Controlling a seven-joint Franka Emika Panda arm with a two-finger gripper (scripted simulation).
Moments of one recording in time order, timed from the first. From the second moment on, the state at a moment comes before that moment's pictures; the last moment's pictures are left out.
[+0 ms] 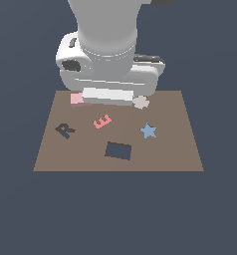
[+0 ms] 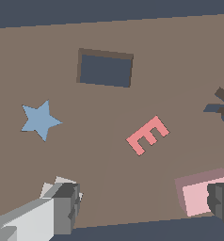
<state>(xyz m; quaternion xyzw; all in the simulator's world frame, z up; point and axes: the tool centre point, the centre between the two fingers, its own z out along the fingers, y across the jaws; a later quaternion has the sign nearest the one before) -0.024 -0.019 0.132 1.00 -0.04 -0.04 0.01</state>
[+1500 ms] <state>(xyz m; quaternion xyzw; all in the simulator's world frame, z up) -0.078 -0.126 0.064 0.82 -0.57 -0.01 0.00</state>
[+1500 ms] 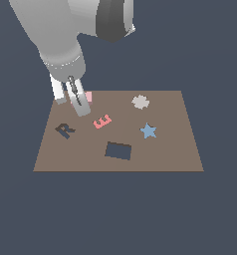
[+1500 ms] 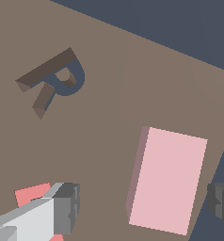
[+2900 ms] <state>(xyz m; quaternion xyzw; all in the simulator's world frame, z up) -0.100 -0.134 0.031 0.76 -0.65 0.00 0.00</state>
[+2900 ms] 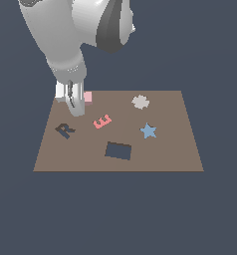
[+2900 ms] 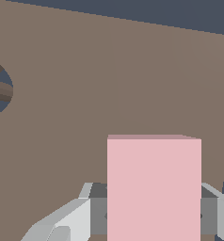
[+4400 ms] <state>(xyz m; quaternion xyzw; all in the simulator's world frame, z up) -0.085 -0.148 0.033 0.81 -0.58 0.00 0.00</state>
